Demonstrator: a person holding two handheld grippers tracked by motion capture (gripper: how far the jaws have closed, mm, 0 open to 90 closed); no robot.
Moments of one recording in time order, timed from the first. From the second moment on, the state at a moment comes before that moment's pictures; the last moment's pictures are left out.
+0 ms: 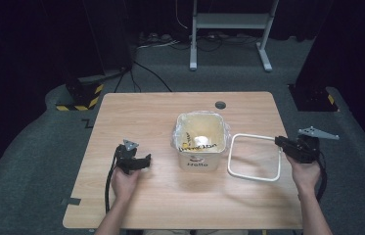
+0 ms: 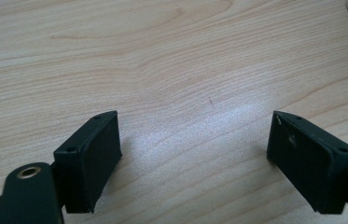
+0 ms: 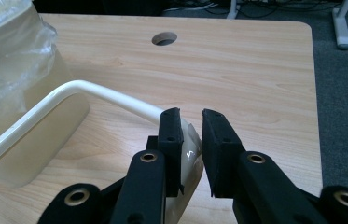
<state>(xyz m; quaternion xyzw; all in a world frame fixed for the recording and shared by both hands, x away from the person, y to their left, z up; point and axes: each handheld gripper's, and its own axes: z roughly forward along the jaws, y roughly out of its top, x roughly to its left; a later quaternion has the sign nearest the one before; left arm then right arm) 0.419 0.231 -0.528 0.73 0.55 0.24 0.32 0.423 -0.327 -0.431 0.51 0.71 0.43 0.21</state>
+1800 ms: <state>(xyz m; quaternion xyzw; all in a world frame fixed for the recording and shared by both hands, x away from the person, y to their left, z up) 0.419 0.231 -0.528 0.73 0.55 0.24 0.32 0.446 -0.309 -0.484 0.53 0.73 0.39 0.18</state>
